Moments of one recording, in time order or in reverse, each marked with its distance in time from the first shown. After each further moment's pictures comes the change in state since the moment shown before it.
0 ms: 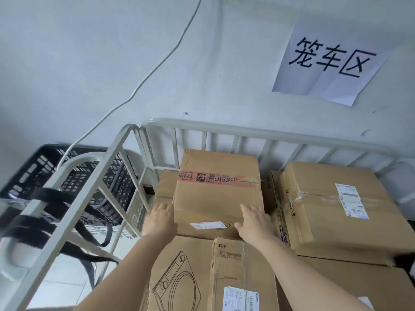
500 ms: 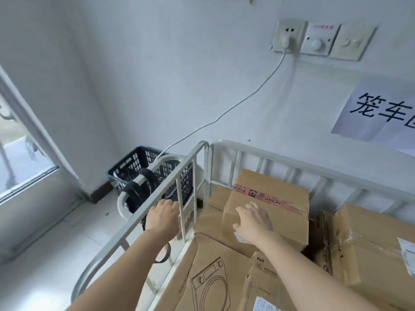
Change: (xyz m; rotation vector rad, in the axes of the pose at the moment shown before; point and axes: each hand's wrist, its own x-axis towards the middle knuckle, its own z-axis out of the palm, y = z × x) left_hand -0.151 -0.092 -0.074 0.080 0.255 -0.206; right_hand -0.075 -0.118 -0.042 -0.154 0.049 -0.448
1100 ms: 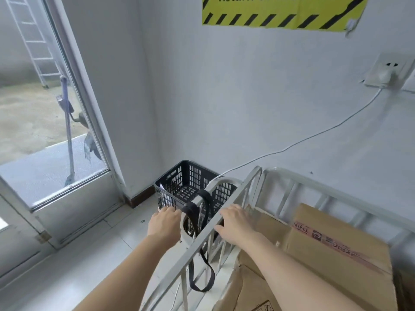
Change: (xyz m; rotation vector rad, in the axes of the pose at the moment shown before) left_hand 0.017 -0.188 -0.023 -0.026 0.031 -0.173; right_hand 0.087 -0.228 -0.032 -0.008 0.039 -0.322
